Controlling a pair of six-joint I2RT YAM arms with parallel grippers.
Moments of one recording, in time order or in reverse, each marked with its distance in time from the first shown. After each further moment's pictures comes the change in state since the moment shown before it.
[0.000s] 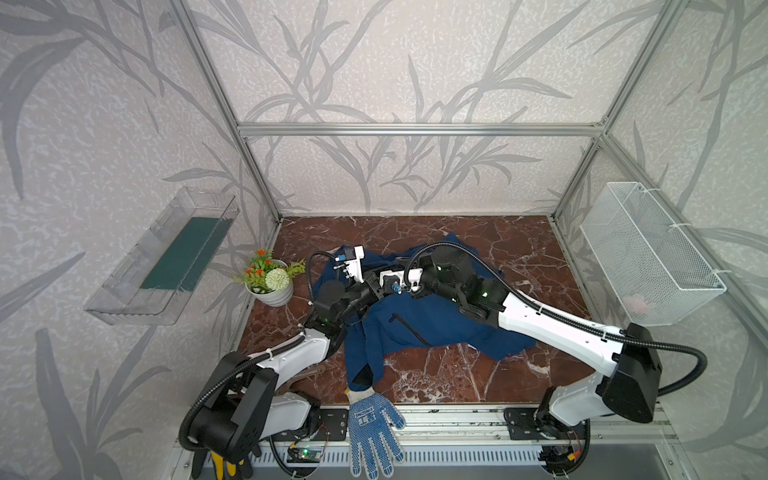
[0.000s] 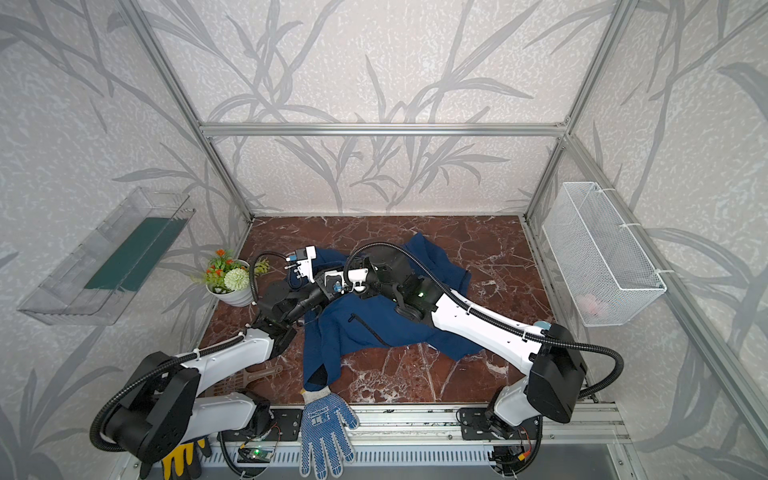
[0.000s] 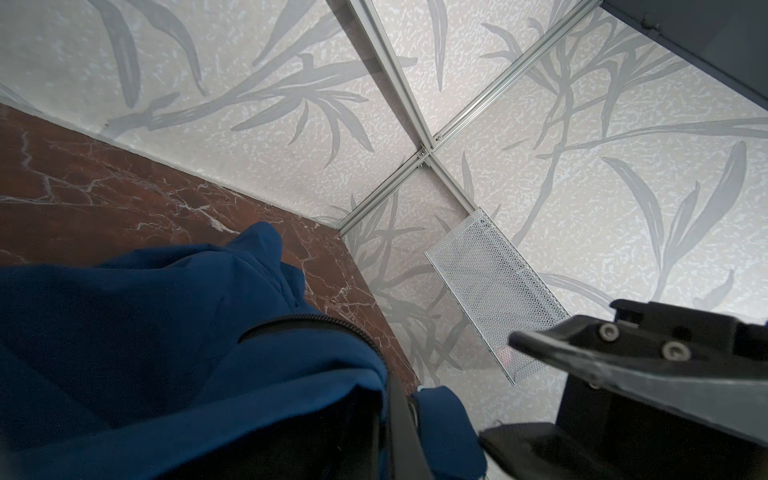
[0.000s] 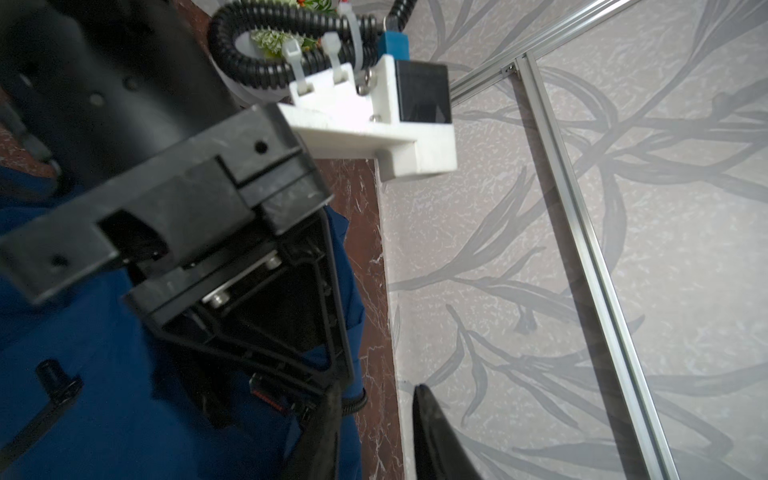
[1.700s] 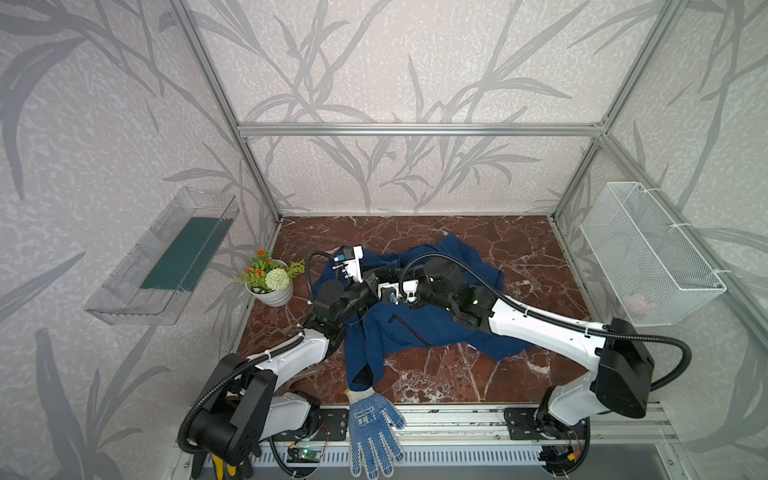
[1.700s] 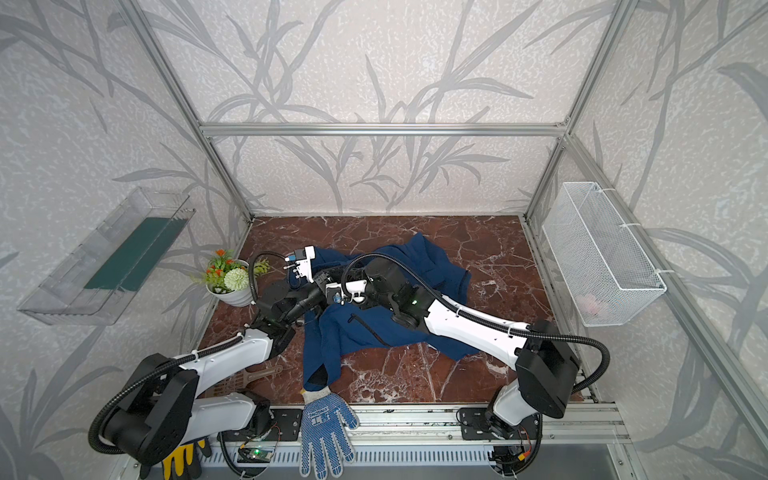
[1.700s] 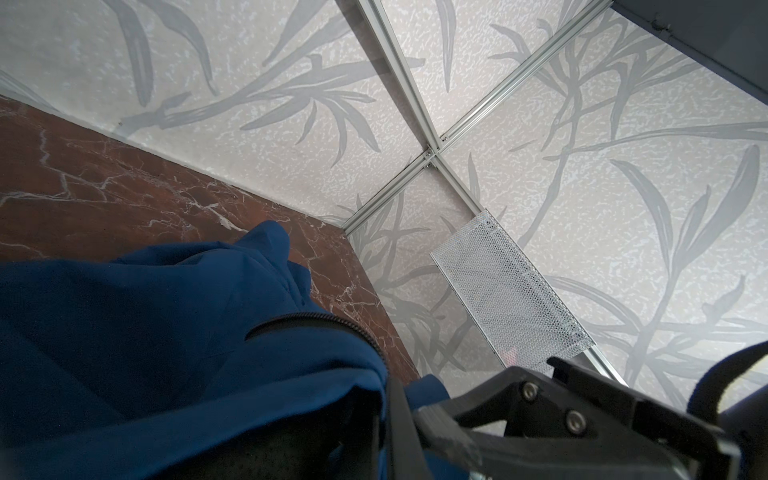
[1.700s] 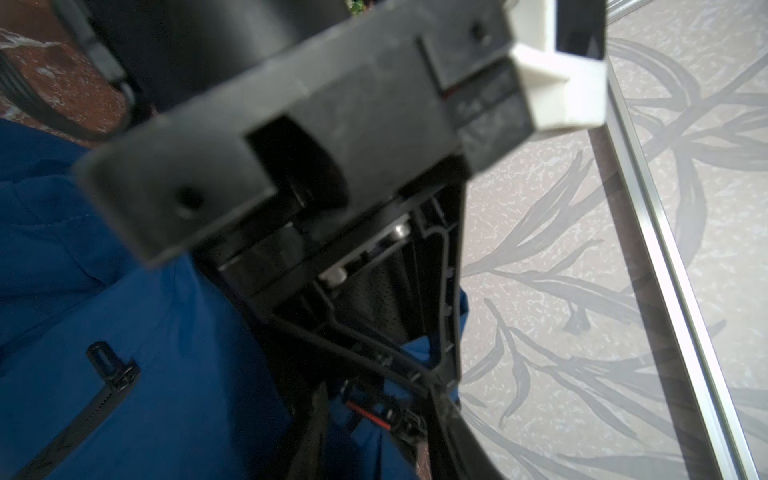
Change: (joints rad) left arm 0.010 -0.004 0.000 -0.026 -0.004 0.000; right arm 0.027 0.048 -0.090 0.066 0.018 0.014
